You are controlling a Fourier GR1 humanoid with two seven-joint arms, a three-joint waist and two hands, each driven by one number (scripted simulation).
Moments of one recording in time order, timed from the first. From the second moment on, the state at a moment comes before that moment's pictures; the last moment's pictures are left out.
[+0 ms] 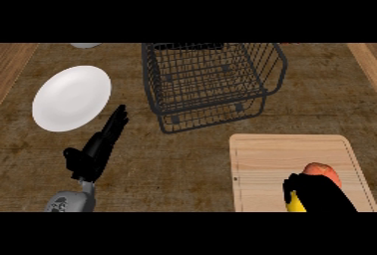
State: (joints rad) left arm -0.09 0.13 -0.09 -1.38 0.04 -0.08 -0.08; right arm 0.19 -0.53 0.41 -1.85 0.98 0.25 0.26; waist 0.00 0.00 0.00
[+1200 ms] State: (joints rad) left arm -0.13 0.12 -0.07 -1.34 0.02 -0.10 -0.08; right arm -0.58 -0.64 -0.20 -1.00 0.52 0.34 -0.32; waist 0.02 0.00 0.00
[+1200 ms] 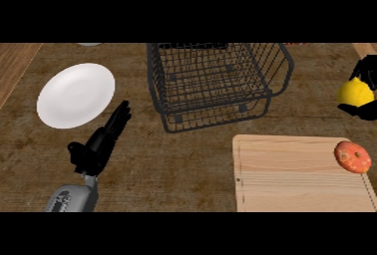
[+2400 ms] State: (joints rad) left arm -0.14 0.10 -0.06 -1.33 0.00 -0.10 -0.09; right arm -1.27 -0.32 -0.14 -0.90 0.43 0.41 0.27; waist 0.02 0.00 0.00
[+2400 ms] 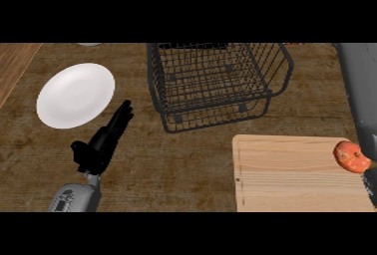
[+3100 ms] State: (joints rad) left arm -0.13 0.10 -0.07 -1.35 -0.01 -0.12 -0.09; right arm -1.41 -0.12 -0.10 -0.59 0.50 0.23 0.20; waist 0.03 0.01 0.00
